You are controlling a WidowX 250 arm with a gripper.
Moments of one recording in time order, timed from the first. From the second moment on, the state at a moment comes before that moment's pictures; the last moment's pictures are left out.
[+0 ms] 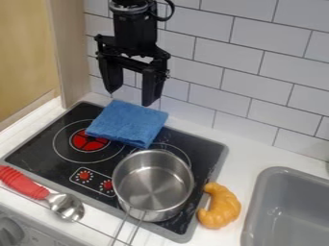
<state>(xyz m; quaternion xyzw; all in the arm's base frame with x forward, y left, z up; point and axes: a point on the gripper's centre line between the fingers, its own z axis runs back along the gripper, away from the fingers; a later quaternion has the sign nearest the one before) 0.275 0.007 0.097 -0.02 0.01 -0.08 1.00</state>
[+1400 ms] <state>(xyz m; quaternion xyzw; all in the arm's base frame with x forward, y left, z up) 0.187 0.142 0.041 -0.05 0.09 -0.62 0.78</state>
